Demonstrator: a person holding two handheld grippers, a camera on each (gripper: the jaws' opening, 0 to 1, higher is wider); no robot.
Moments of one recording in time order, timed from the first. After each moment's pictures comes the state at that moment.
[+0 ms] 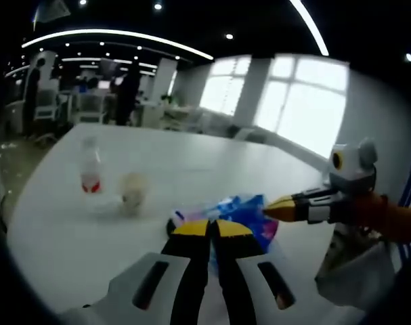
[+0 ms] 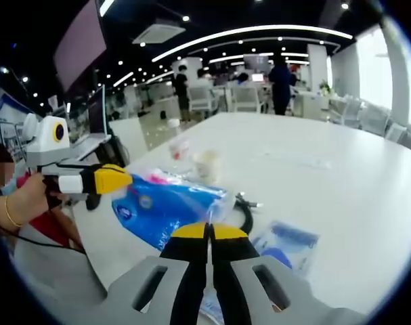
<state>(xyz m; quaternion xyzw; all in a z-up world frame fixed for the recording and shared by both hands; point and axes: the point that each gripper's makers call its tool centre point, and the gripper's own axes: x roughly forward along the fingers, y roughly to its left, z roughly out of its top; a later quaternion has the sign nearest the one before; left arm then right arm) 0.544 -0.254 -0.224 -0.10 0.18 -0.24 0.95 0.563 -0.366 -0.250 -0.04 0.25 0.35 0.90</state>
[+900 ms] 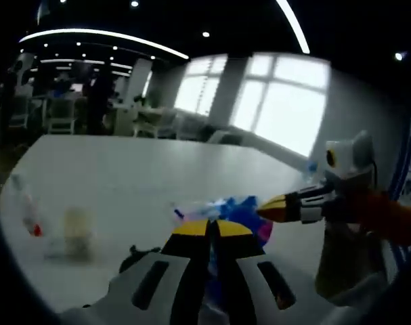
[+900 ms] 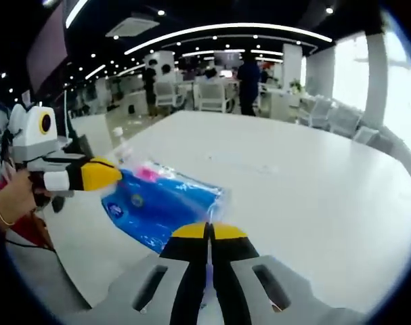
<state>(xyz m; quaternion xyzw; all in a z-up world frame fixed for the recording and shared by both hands) 0.620 -0.361 -0.201 -0.10 0.17 -0.33 0.92 0.630 -0.472 -0.230 -0.08 0.27 0.25 0.93</state>
